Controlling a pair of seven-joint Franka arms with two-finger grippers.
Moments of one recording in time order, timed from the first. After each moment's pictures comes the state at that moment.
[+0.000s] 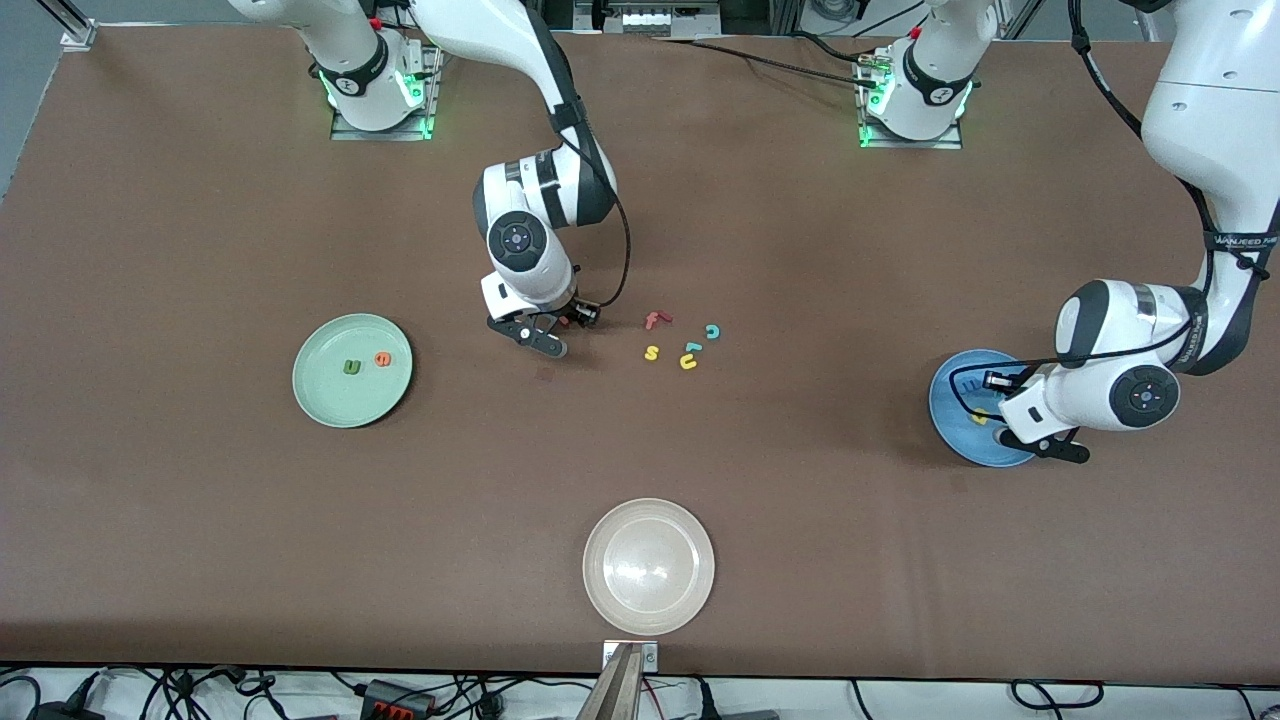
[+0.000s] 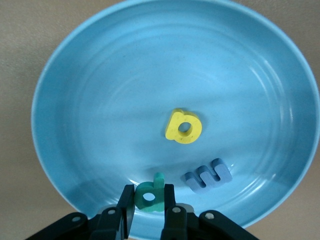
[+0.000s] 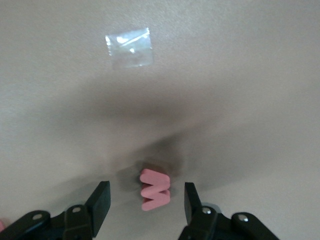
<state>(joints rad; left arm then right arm) 0.38 0.66 -0.33 -1.76 0.36 2.05 0.07 1.31 0.71 -0.67 -1.89 0.71 2.26 0.65</state>
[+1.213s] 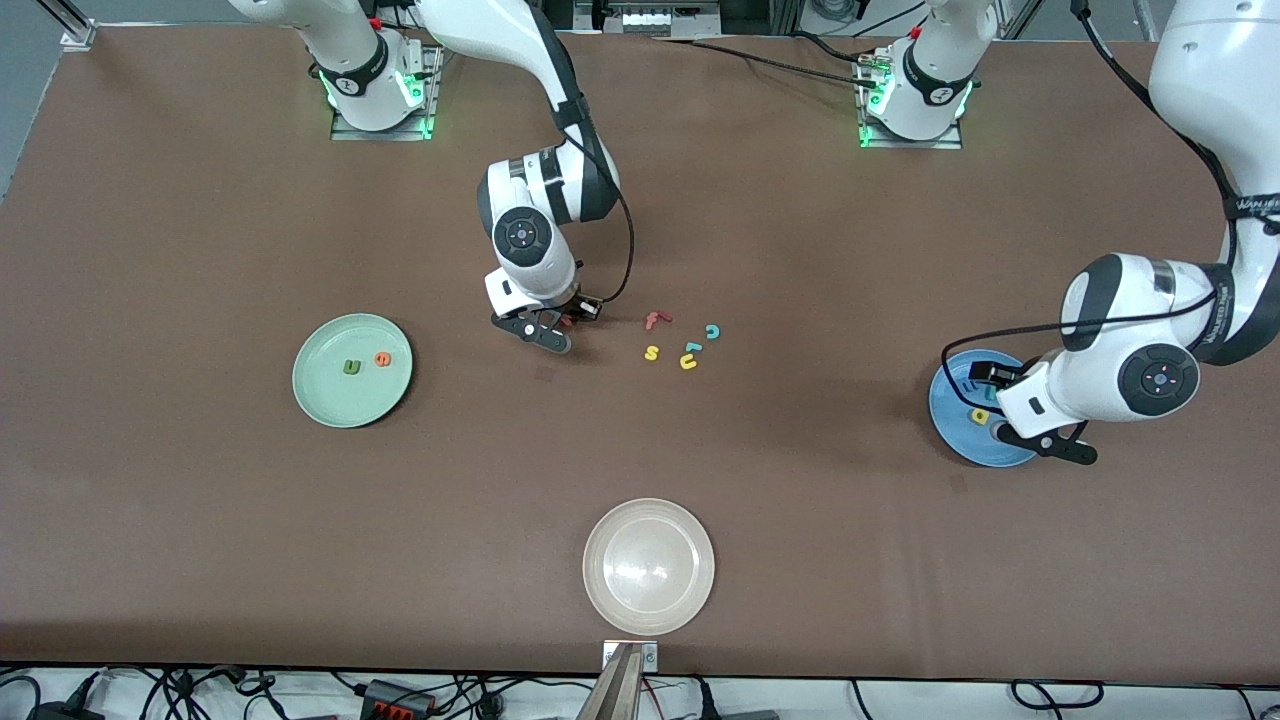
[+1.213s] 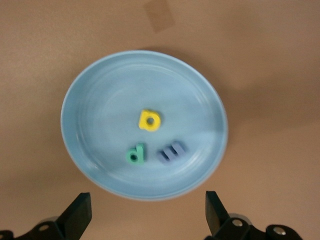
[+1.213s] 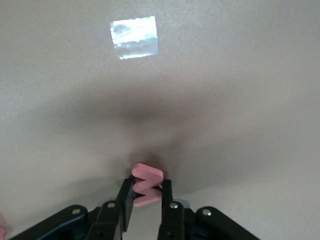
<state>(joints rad) 0.37 0.53 -0.45 -1.68 0.36 1.85 0.07 1.32 0.71 -0.67 -1.89 0.71 2.28 0.62</state>
